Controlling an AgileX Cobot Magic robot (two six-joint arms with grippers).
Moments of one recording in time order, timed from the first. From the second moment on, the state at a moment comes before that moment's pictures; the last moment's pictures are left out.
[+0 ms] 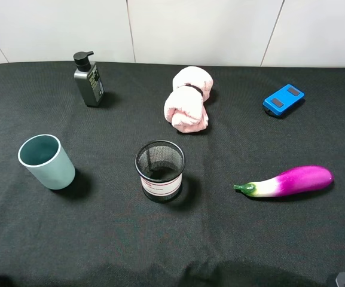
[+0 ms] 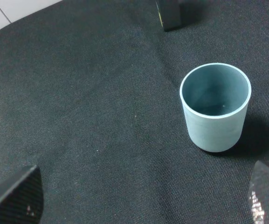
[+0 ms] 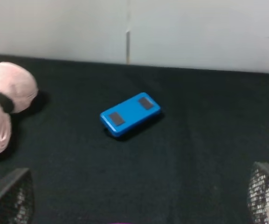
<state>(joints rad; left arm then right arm) -0.26 -0.01 -0.49 0.12 1.06 0.10 -0.04 0.33 -0.69 0.15 0.93 -0.17</state>
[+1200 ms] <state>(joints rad) -0.26 -0.01 -0.49 0.12 1.06 0.10 0.47 1.27 -1.21 0.26 1.05 -0.37</state>
